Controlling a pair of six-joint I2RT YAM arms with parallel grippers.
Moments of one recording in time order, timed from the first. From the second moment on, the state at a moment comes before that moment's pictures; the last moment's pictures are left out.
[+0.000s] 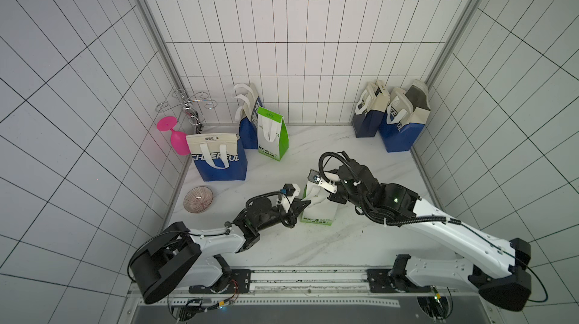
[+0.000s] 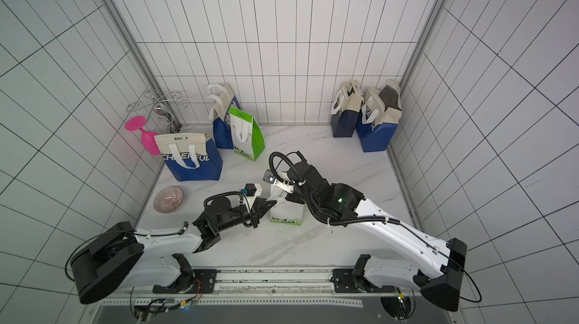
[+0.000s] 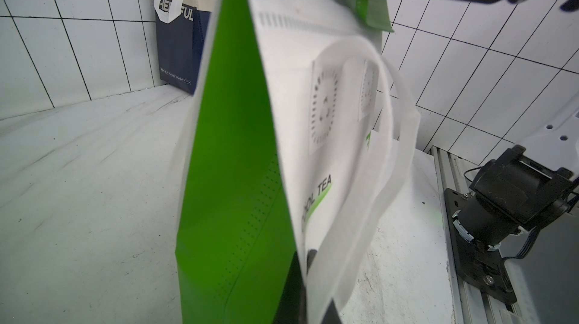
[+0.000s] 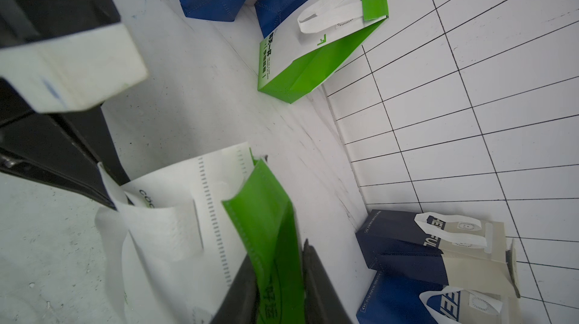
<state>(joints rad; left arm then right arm) -0.80 1.29 0.30 0.86 0.33 -0.17 0.97 1.16 1.17 -0.62 0.39 -0.59</state>
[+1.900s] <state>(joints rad) -0.80 1.29 0.31 0.84 0.32 -0.16 0.91 1.30 1.50 -0.86 0.49 -0.70</state>
